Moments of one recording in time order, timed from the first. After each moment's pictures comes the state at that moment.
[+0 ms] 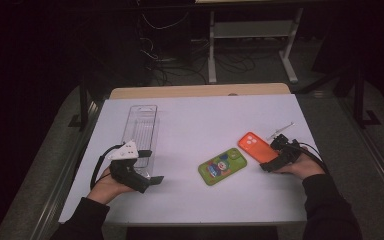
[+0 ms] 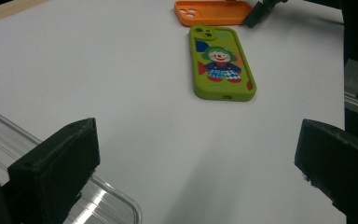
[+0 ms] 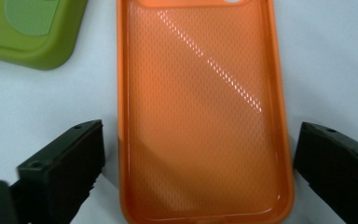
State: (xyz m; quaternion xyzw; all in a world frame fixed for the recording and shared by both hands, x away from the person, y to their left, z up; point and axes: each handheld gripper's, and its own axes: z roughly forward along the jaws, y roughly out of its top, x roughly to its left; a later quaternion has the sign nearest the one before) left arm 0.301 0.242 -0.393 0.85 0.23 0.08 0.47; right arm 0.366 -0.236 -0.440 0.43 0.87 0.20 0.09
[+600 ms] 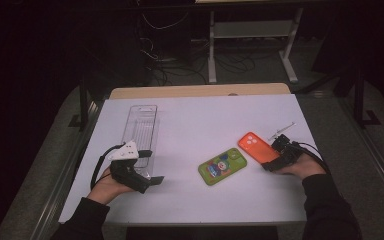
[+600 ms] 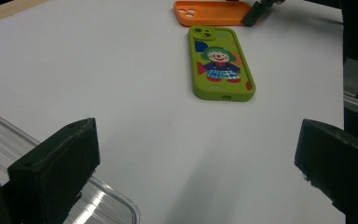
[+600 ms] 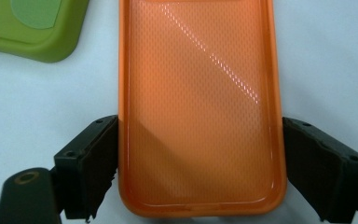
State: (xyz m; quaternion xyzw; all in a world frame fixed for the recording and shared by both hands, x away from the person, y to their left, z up) left arm 0.301 0.242 -0.393 0.85 0.23 0.08 0.47; right arm 0.363 -0.239 -0.437 0.43 0.88 0.20 0.08
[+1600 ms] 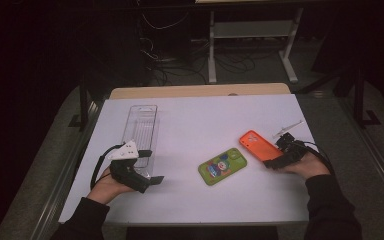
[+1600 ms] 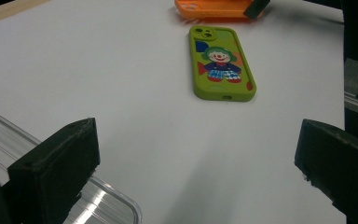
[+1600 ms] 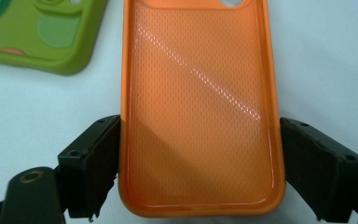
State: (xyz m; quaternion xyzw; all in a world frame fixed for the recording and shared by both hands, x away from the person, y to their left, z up) left arm 0.301 0.242 -0.393 0.85 0.23 0.08 0.47; right arm 0.361 -0.249 -0.428 0.44 0.86 0.23 0.07
